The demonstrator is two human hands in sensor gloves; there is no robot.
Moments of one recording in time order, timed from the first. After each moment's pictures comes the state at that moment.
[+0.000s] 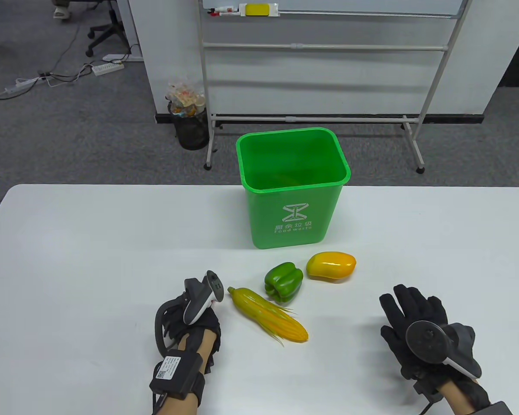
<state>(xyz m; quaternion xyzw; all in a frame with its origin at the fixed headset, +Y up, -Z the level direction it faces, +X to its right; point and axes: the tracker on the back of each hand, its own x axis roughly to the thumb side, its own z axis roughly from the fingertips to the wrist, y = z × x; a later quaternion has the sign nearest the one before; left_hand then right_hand) -0.171 -0.754 -0.384 -0.18 0.17 -0.02 0.97 0.273 -0.699 -0.291 0.12 -0.08 0.98 0.10</state>
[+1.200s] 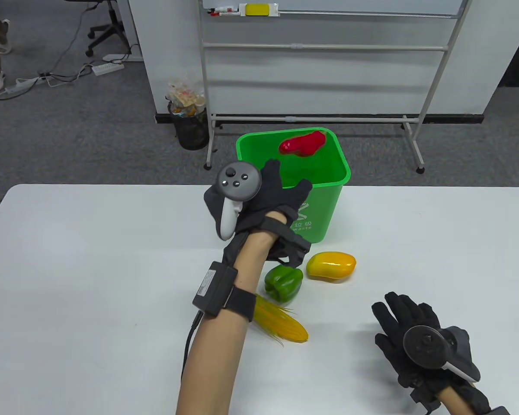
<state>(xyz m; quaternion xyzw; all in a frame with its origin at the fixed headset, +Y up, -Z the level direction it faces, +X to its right) -0.067 -0.547 -0.446 0.01 -0.09 0.53 0.84 0.267 -0.699 -0.283 0.15 -0.06 0.98 0.14</state>
